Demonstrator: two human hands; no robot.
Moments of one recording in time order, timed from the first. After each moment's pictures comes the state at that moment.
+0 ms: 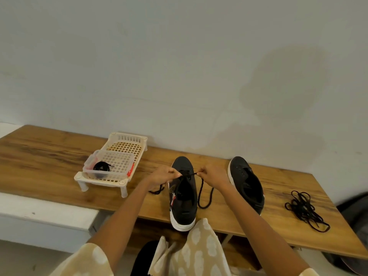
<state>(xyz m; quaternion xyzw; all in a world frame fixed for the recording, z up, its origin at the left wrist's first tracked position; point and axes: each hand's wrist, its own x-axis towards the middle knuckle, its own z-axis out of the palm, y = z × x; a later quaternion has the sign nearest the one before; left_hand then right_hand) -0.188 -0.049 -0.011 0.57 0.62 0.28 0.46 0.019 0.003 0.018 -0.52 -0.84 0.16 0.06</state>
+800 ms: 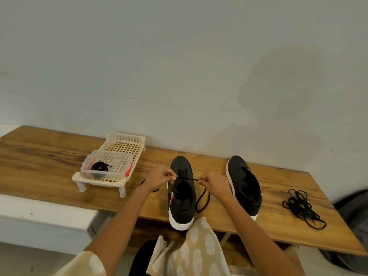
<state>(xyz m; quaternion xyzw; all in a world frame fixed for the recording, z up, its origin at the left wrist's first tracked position) -0.189 -0.052 -0.027 0.67 0.63 0.29 0.28 0.037 -0.013 -0.008 -0.53 -0.84 0.14 0.08</state>
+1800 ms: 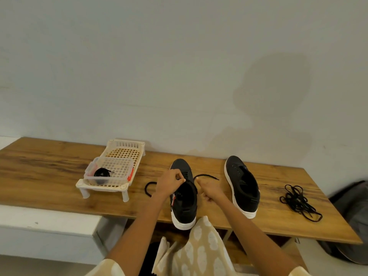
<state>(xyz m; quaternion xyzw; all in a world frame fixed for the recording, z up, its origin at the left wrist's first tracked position) -0.150 -0.056 -0.025 0.62 0.70 0.28 0.21 0.017 -0.032 -0.016 -0.67 -0.59 0.43 0.13</state>
